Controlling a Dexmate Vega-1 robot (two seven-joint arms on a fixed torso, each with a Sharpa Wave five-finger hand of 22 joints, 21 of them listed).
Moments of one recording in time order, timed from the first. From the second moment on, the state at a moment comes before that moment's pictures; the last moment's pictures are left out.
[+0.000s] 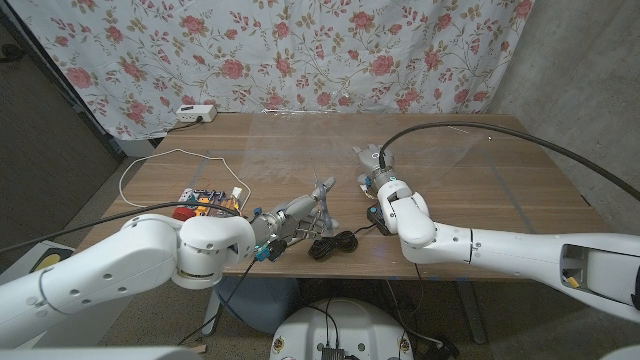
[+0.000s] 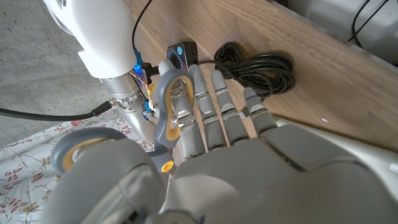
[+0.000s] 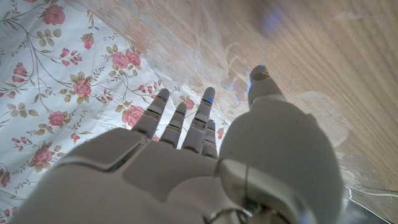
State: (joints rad) left arm 1.17 1.13 0.35 -2.58 -1.16 0.65 0.56; left_hand 0.48 -0.07 -0.25 0.11 0.27 0.98 0.05 0.63 0.48 0.70 -0.02 0.97 0.67 0.59 0.01 0.40 0.54 0.27 0.21 0.23 0.21; right arm -0.36 -0.69 -1.43 -1.86 -0.86 -1.01 0.07; right_hand 1.02 0.02 0.26 -0.14 0.18 0.11 -0.06 0.21 0.20 0.56 -0.08 0.23 0.26 0.14 -0.04 0.25 0.20 0.26 0.12 0.18 0.17
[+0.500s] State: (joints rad) left arm 1.18 1.14 0.35 -2.58 -1.16 0.65 0.56; left_hand 0.48 -0.07 -0.25 0.11 0.27 0.98 0.05 0.62 0.49 0.70 -0.02 0.97 0.67 0.60 0.01 0.41 0.54 0.27 0.21 0.23 0.21; right arm -0.33 -0.67 -1.46 -1.82 -0.87 -1.04 0.13; right_hand 1.04 0.03 0.27 -0.15 0.18 0.08 -0.04 0.20 0.20 0.55 -0.05 0.21 0.25 0.13 -0.04 0.25 0.20 0.25 0.11 0.18 0.17
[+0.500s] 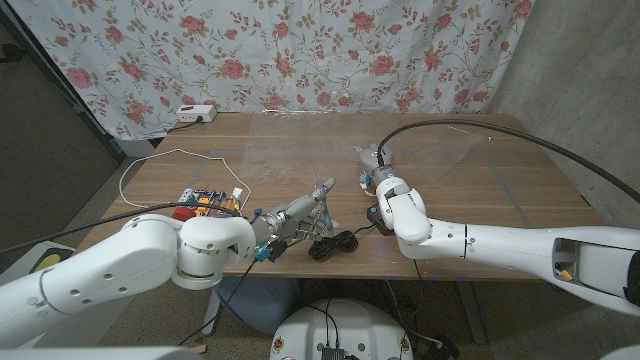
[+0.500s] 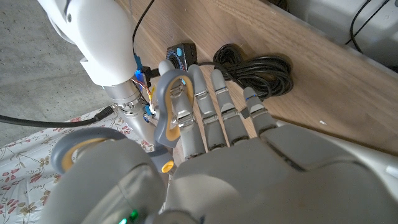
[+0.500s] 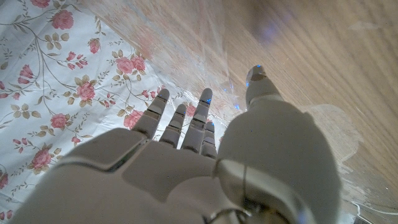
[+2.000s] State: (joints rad) left arm 1.19 1.13 0.36 -2.58 -1.16 0.63 0.56; left_hand 0.48 -0.06 -0.27 0.12 0.27 0.99 0.06 0.61 0.50 0.70 -0.02 0.99 0.67 0.60 0.01 0.41 0.54 0.27 0.21 0.23 0.21; right arm -0.48 -0.67 -1.29 -1.81 -0.73 -0.93 -0.23; right_hand 1.14 0.15 0.29 -0.16 0.20 0.38 -0.12 0.28 0.20 0.98 -0.22 0.32 0.24 0.47 -0.04 0.38 0.24 0.41 0.02 0.20 0.17
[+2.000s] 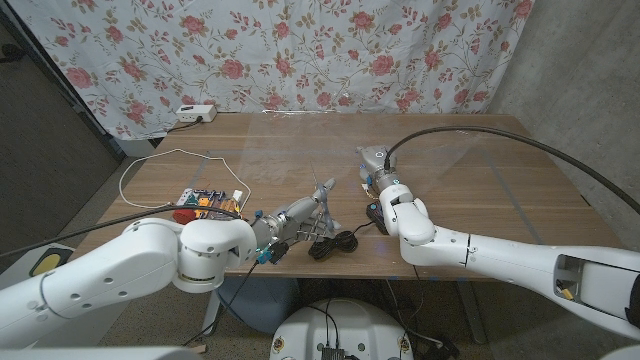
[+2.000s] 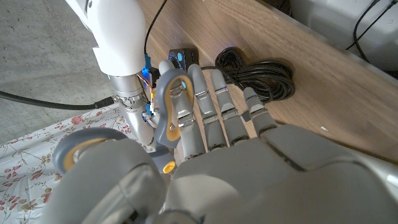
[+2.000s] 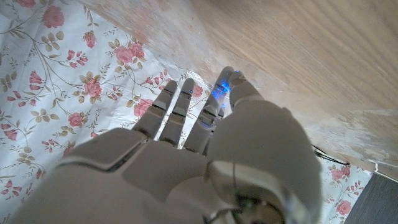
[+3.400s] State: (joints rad) left arm 1.21 1.11 0.37 -2.58 -1.13 0.61 0.56; left_hand 0.49 -0.05 -0.28 0.12 0.27 0.99 0.06 0.60 0.50 0.70 -0.02 0.99 0.67 0.60 0.01 0.41 0.54 0.27 0.21 0.23 0.21; right arm -0.56 -0.73 -1.18 -1.95 -0.70 -0.88 -0.42; right_hand 1.16 0.15 0.28 -0.16 0.20 0.39 -0.12 0.28 0.20 0.98 -0.21 0.32 0.25 0.47 -0.05 0.39 0.25 0.41 0.02 0.20 0.17
